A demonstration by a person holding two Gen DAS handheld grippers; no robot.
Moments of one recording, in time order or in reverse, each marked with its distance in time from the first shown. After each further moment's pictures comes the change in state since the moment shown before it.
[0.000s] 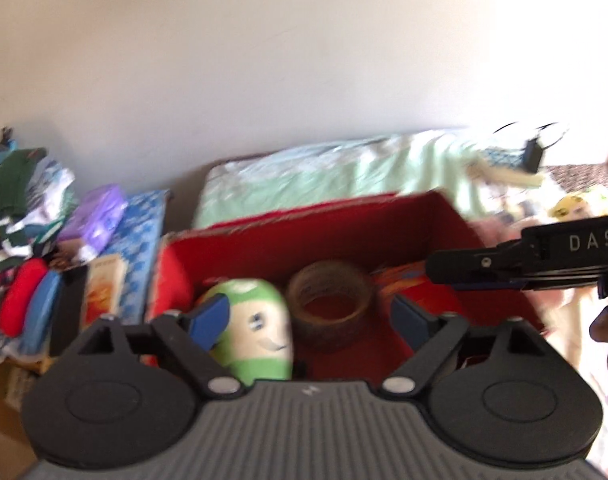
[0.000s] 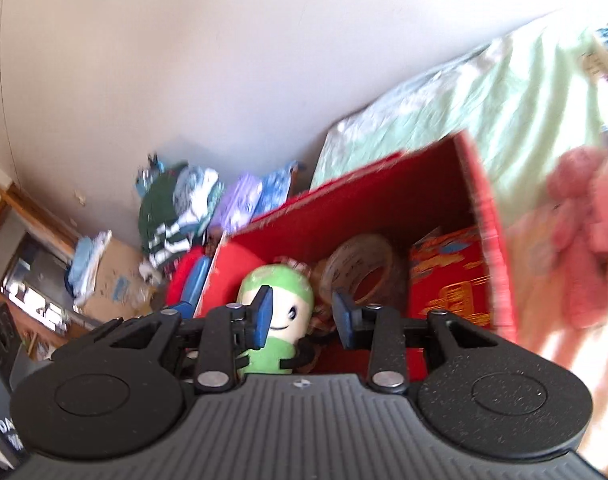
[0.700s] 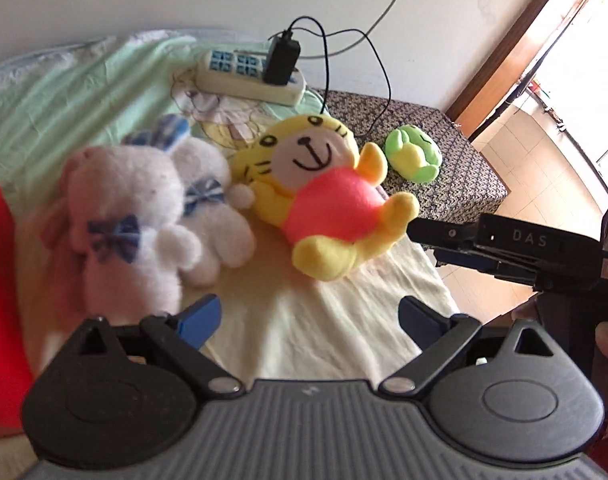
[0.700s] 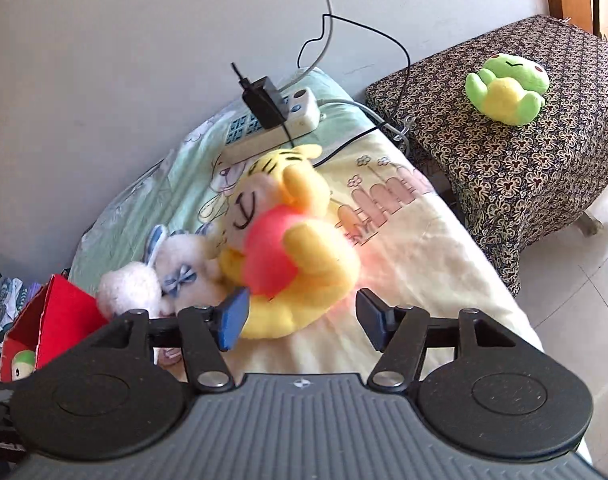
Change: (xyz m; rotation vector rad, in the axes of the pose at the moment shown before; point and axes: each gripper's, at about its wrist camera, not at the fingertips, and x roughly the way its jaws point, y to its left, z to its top) left arm 0.115 -0.309 0.031 -0.073 0.288 -0.534; right arm -0.222 -0.250 0.039 0.166 -0.176 -0.519
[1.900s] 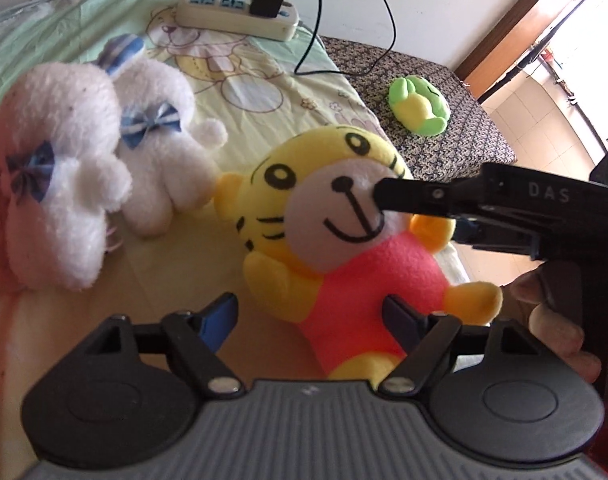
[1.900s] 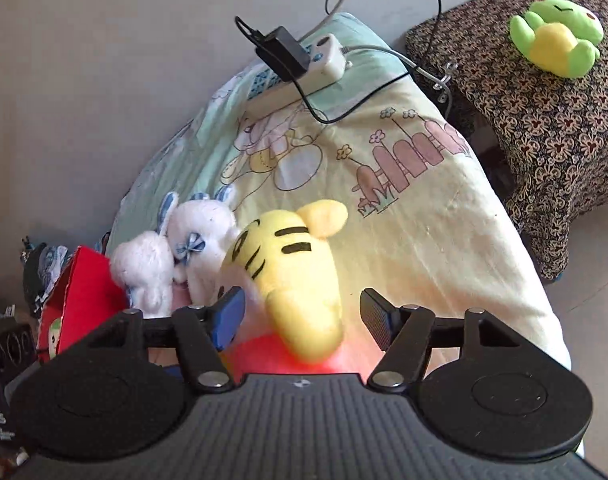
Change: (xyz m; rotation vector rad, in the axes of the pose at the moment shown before) left arm 0.044 -0.005 -0.011 -0.016 0.128 -0.001; right arm 0.041 -0.032 0.009 0.035 0.194 0.181
